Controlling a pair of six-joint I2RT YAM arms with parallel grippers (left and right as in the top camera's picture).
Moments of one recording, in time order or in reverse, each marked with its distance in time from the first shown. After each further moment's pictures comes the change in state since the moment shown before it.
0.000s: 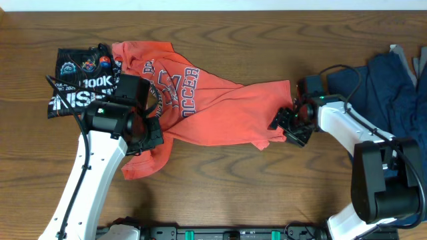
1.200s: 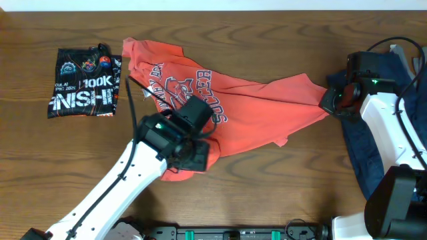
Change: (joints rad) left arm -0.433 0.027 0.000 -0.014 0.049 -0.072; right arm -0.249 -0.137 0.213 -0.209 0.298 -0.229
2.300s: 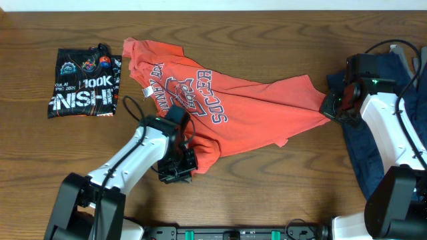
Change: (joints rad) left arm 0.207 0.213 -0.332 0.249 0.344 -0.090; right arm 0.000 0.000 0.000 -0.069 0.008 -0.045
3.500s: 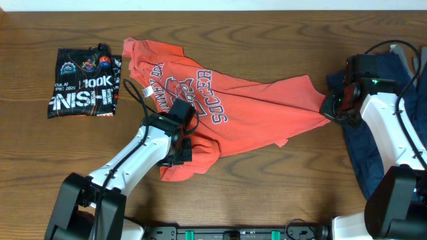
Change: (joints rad) left arm -0.015 0.002 0.021 0.154 -0.402 0.104; right arm 0.000 0.000 0.000 -0.014 0.001 -0.003
